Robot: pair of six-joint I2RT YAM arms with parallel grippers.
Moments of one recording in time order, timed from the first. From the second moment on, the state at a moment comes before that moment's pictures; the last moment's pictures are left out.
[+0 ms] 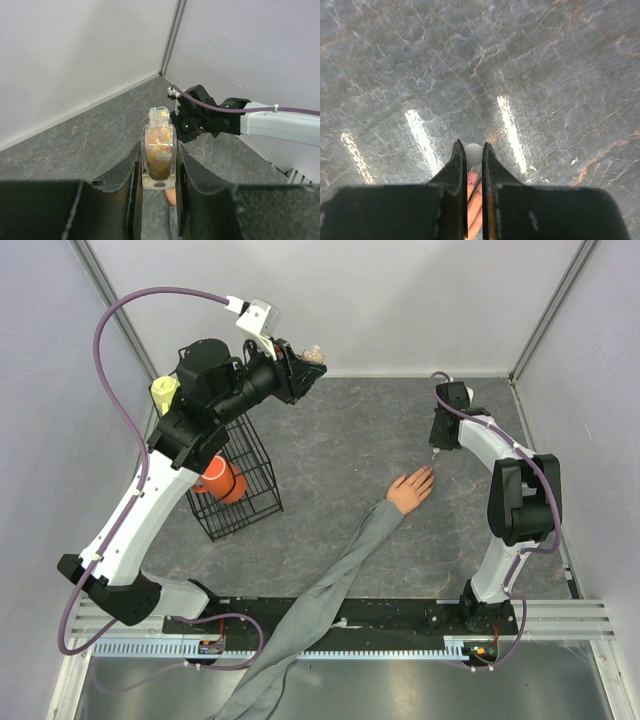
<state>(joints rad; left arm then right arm) -0.59 1.37 1.74 -0.35 0.22 -0.22 0.10 1.85 1.35 -0.48 0.24 0.35</state>
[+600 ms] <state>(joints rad) -0.57 1.16 1.37 -0.15 0.48 -0.22 0.23 1.58 1.52 -0.69 0.17 0.31</state>
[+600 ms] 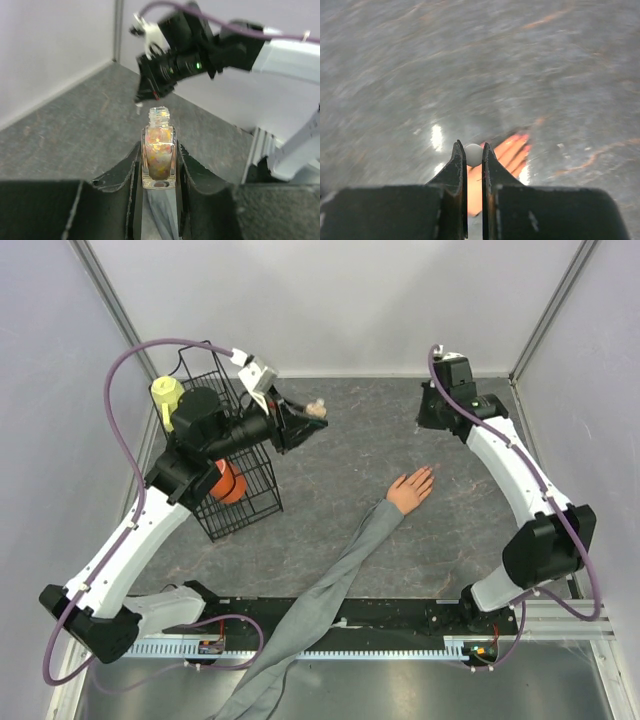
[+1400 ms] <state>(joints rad) -0.57 0.67 0.81 -0.07 0.88 -0.22 0.70 1.16 1.53 -0.78 -0.22 0.38</state>
